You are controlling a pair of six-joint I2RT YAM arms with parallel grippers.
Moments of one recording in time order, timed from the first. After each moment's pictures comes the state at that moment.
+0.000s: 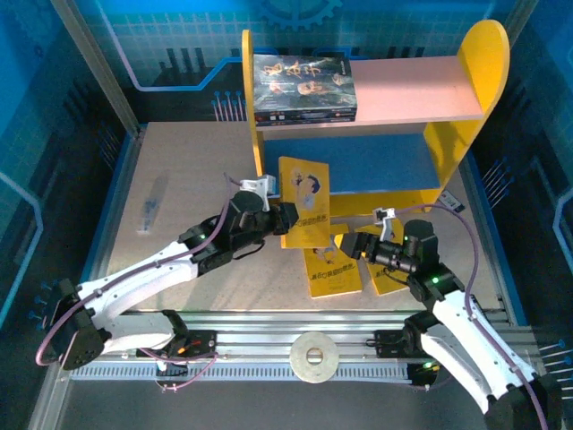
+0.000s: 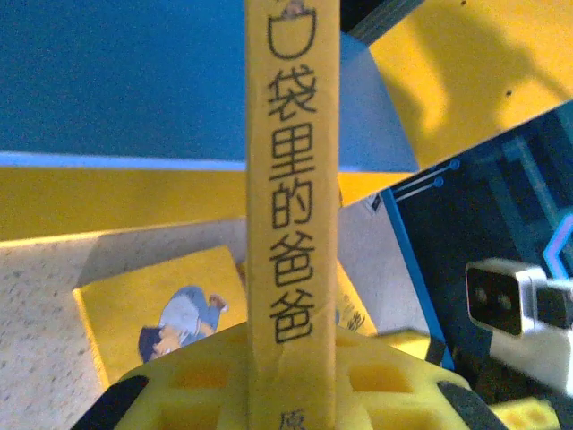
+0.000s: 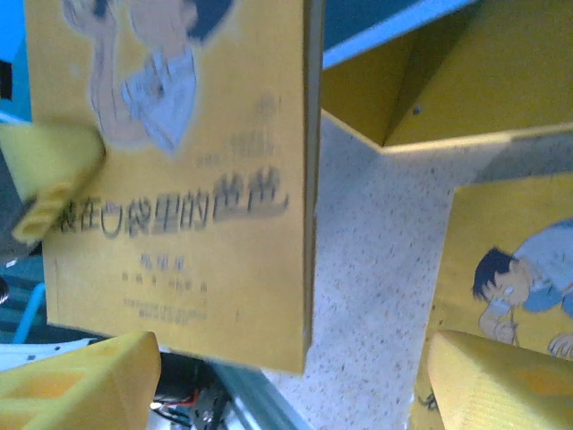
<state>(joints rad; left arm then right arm) -0.82 1.20 0.92 -0.12 -0.08 -0.88 0.33 0.64 0.40 -0.11 -0.64 0.78</state>
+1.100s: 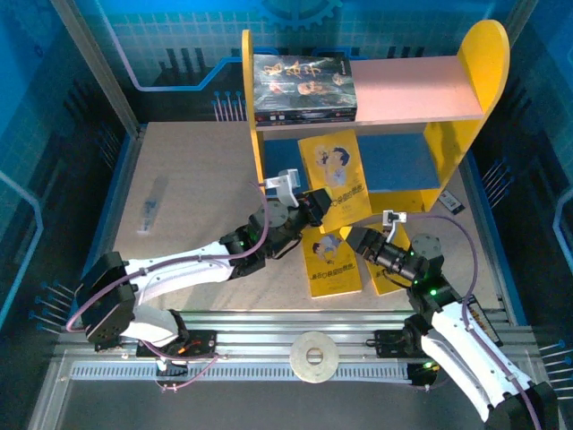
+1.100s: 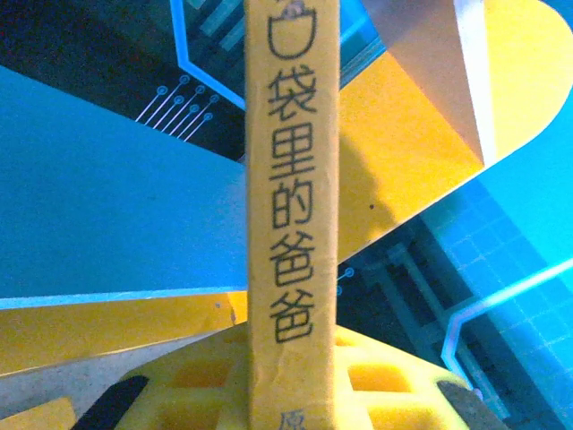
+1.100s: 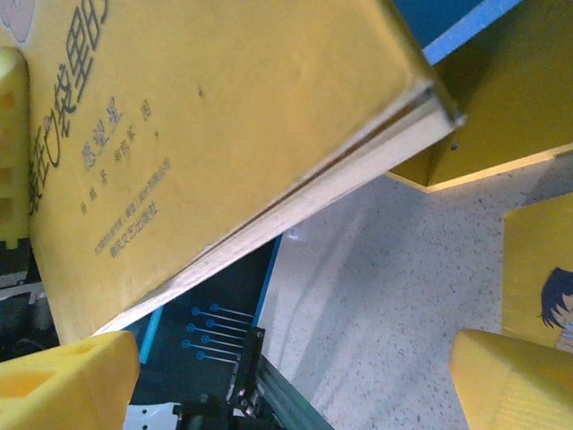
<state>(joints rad) -0.98 1.42 0.93 0.46 -0.33 -0.88 0.33 0.58 0.26 0.21 -0.57 1.07</state>
